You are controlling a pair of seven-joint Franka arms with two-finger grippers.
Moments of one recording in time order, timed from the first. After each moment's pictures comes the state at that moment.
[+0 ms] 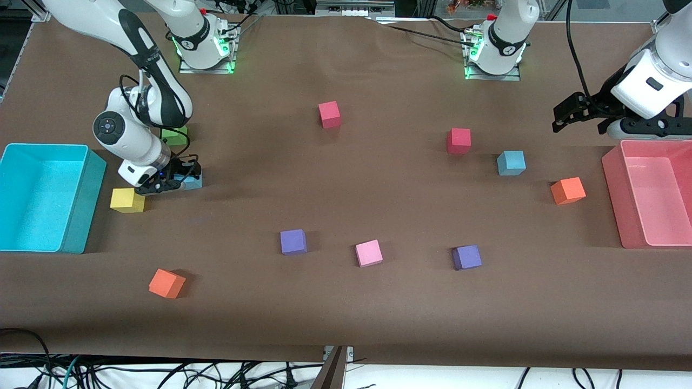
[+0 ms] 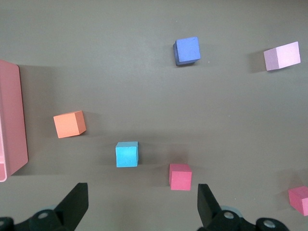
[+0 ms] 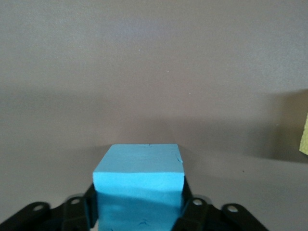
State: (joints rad) left arm -0.08 -0.06 -0.01 -1.70 -0.05 1.60 -0.11; right arm 0.05 0.28 0.01 -2.37 0.01 2.61 -0.11
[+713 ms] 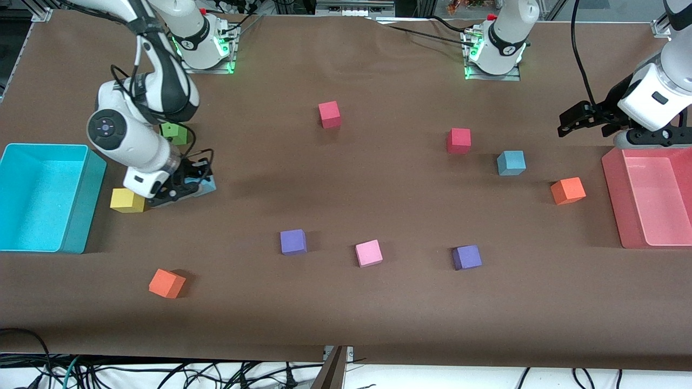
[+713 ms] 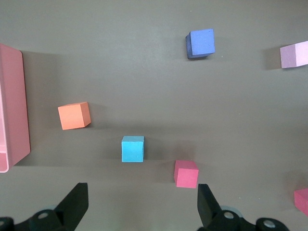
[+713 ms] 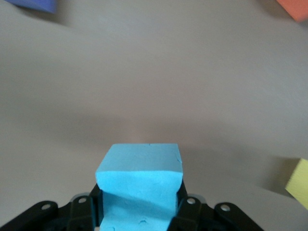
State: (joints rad) left arm -0.06 -0.04 0.01 -1.72 -0.05 1.60 -0.11; right arm 0.18 0.25 0.09 -1.98 0.01 2.14 -0.10
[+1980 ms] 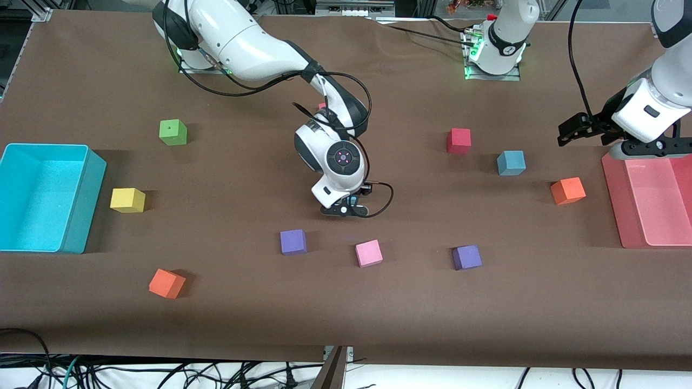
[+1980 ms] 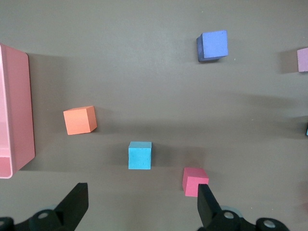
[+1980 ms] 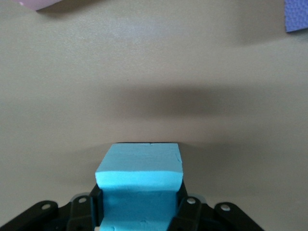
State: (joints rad) left arm -0.05 -0.03 0.01 -1.78 -0.02 1.67 -0.11; right arm 0.70 1.02 0.08 -1.04 0.01 1.99 0.81
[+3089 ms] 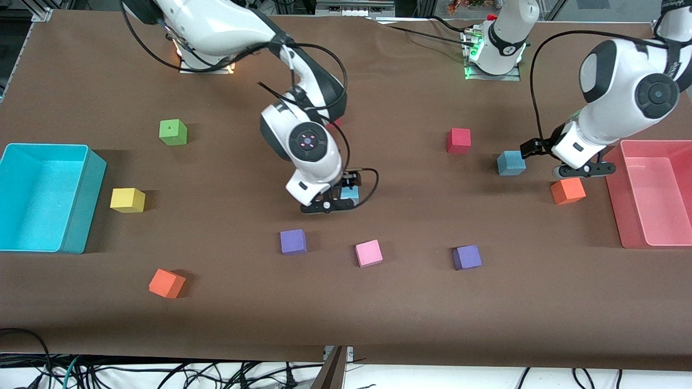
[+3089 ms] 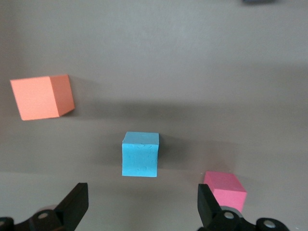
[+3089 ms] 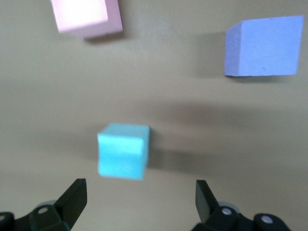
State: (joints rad) left arm -0.03 -0.02 0.01 -2.25 -0.02 2.07 -0.11; right arm 0.55 0.71 0.16 -1.29 0.02 1.96 0.49
